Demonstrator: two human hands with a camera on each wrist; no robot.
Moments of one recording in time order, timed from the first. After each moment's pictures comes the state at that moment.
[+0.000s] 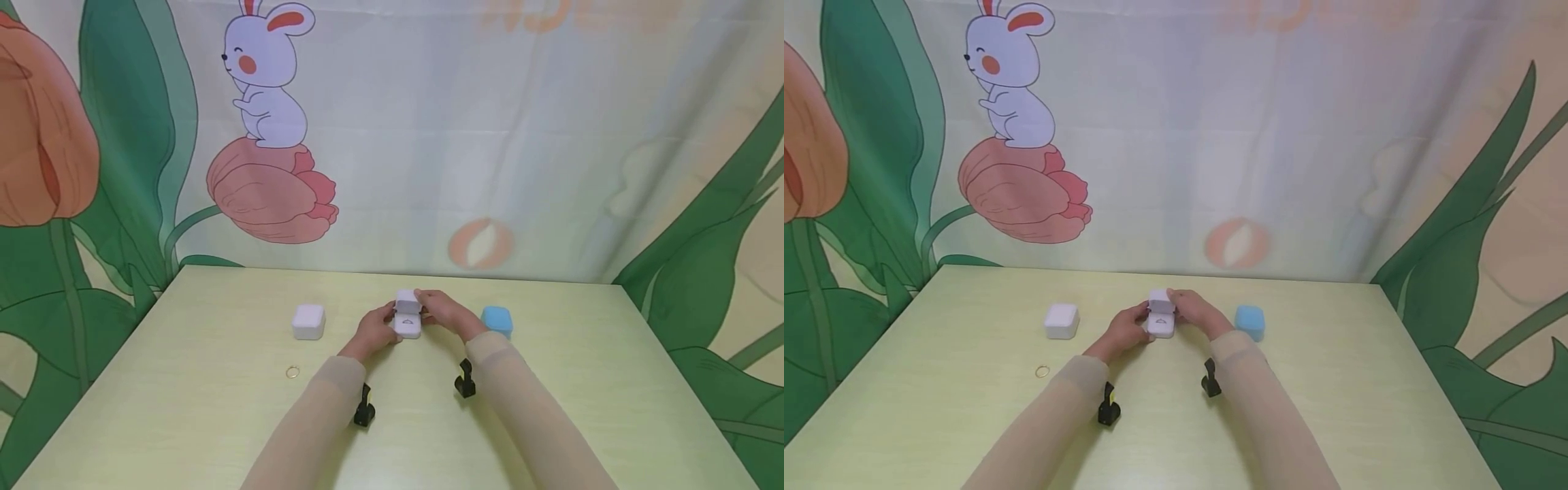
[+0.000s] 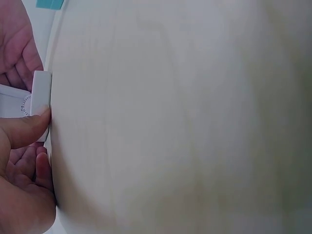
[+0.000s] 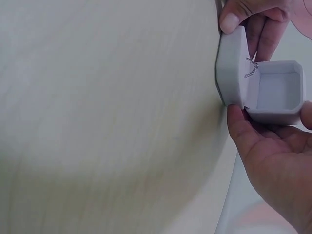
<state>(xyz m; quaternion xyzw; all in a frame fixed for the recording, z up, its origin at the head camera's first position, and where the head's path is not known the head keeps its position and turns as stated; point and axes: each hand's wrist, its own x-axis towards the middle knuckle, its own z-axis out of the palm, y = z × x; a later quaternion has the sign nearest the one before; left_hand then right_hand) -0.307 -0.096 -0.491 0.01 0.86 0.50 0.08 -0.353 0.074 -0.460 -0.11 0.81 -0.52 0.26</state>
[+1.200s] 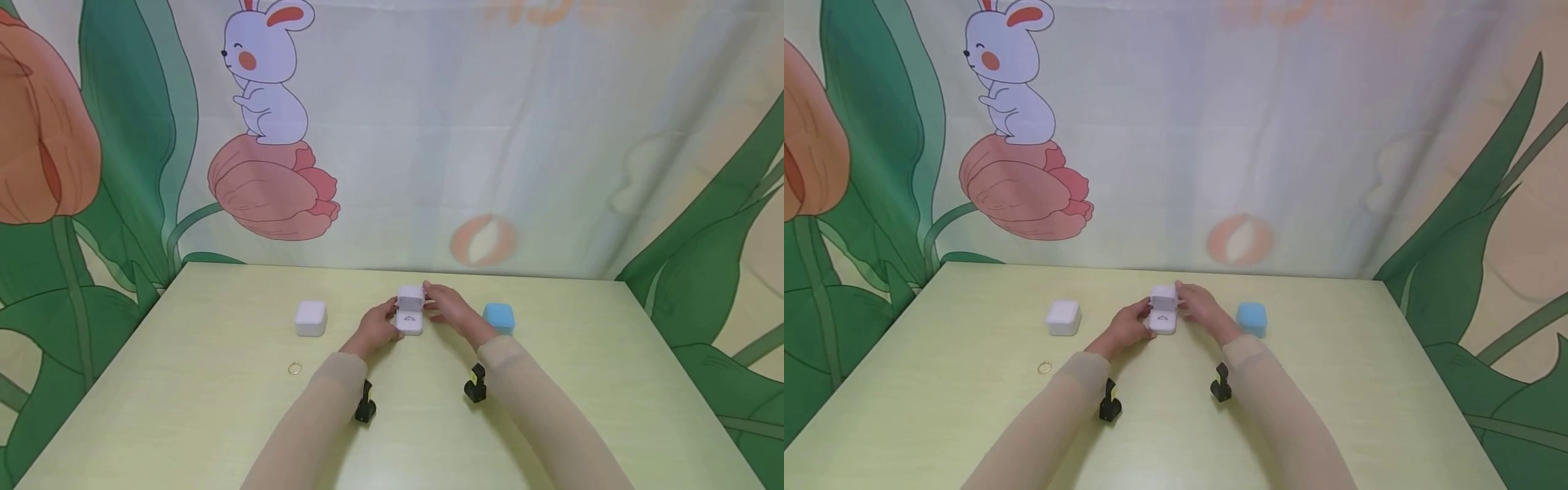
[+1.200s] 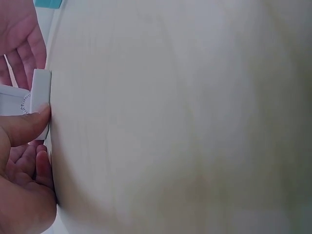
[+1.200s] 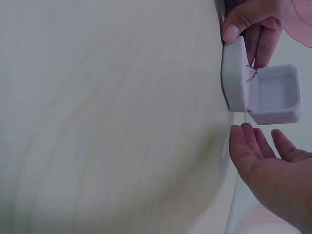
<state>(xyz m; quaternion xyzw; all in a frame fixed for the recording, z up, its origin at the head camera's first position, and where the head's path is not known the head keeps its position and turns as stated) -0.305 -0.096 -0.486 0.00 0.86 0.51 0.10 -0.347 0.081 -0.464 -0.03 0.79 -0.58 0.21</state>
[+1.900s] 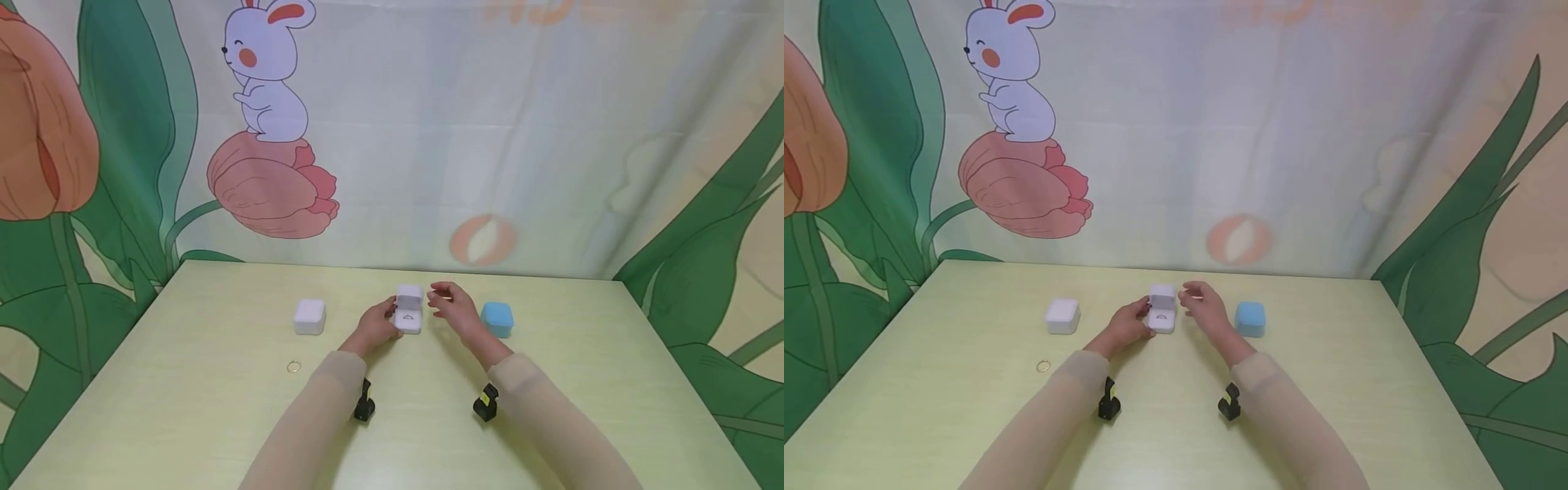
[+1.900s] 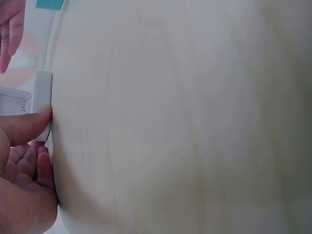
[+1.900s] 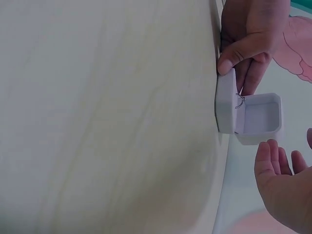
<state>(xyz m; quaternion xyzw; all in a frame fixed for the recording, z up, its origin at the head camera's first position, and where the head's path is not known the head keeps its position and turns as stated) -0.308 -0.095 -0.491 0.01 0.86 0.50 0.09 -0.315 0.086 -0.459 -0.02 0.79 -0.61 0.05</state>
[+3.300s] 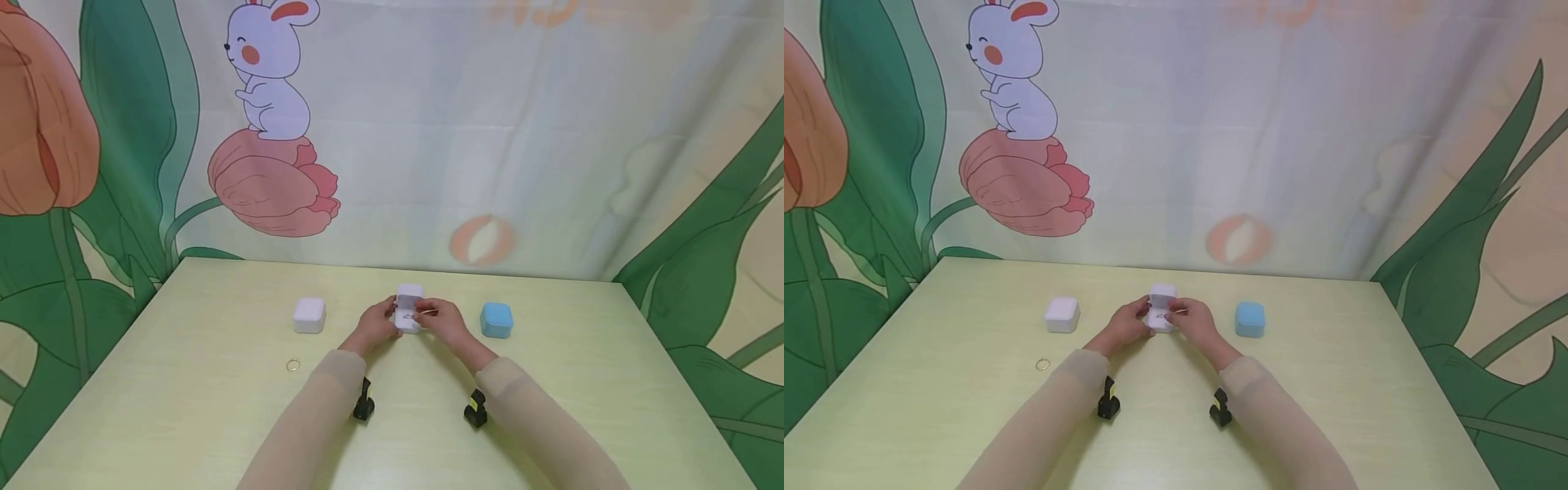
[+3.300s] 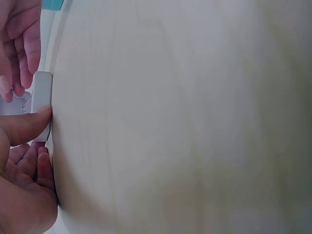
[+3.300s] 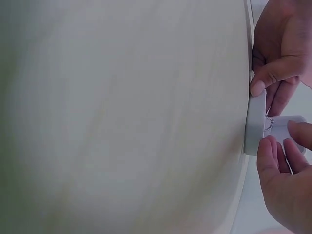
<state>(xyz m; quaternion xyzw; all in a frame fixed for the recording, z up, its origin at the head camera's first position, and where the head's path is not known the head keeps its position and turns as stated) -0.306 -0.096 -0.486 0.02 0.87 0.49 0.09 -0.316 0.072 -0.486 -0.06 0.85 -0.52 0.06</state>
